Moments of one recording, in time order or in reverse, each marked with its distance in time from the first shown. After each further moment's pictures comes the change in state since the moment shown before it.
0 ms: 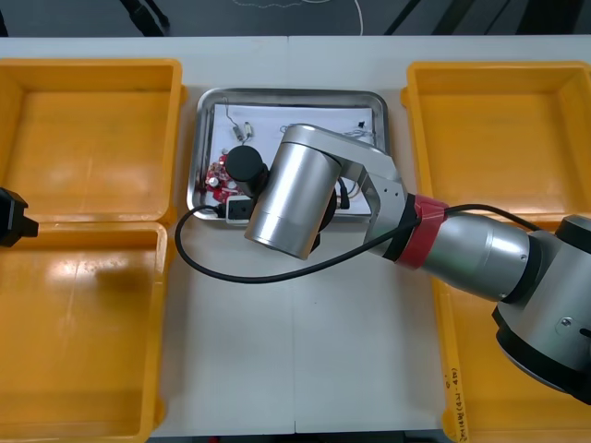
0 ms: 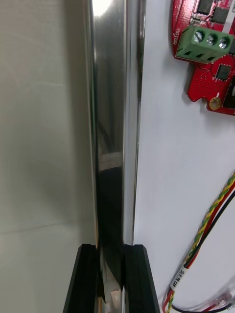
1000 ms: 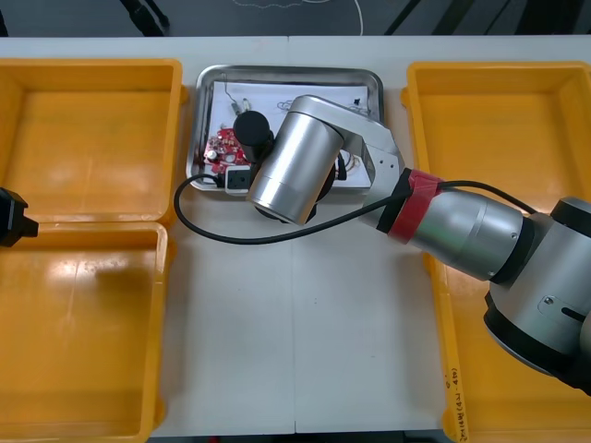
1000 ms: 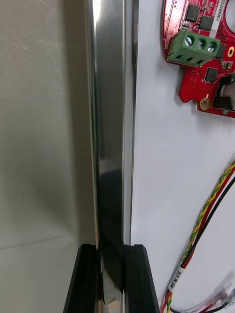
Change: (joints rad) right arm -0.061 0.027 -0.052 0.162 0.008 -0.137 0.073; left arm 0.000 0.000 0.000 0.000 0.000 0.000 0.000
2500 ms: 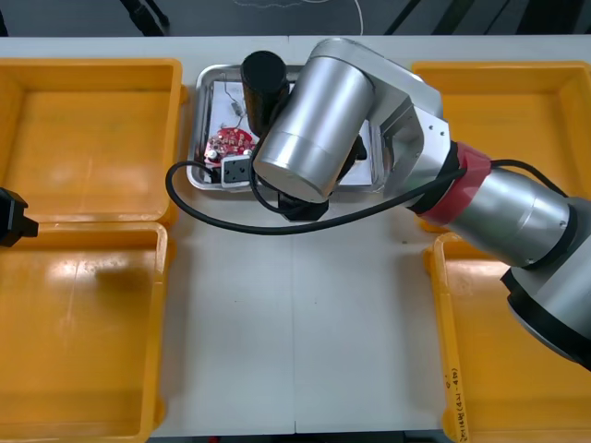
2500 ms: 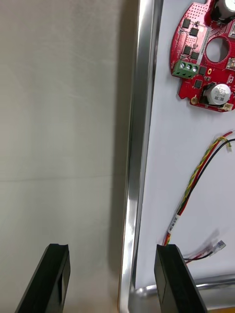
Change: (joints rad) right arm 0.000 -0.096 -0.114 -0.321 -0.168 0.283 0.055; left arm 0.000 0.000 0.000 0.000 0.000 0.000 0.000
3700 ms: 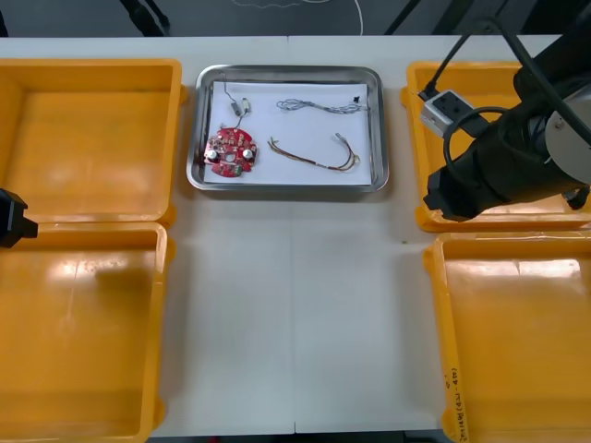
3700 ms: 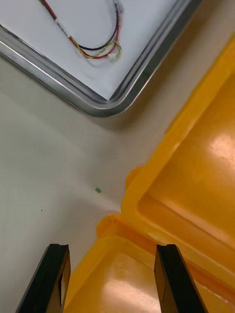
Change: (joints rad) right arm 0.504 -0.218 -0.695 -0.513 -0.130 0.272 -0.542; left arm 0.004 0.000 0.000 -0.001 0.000 0.000 0.000
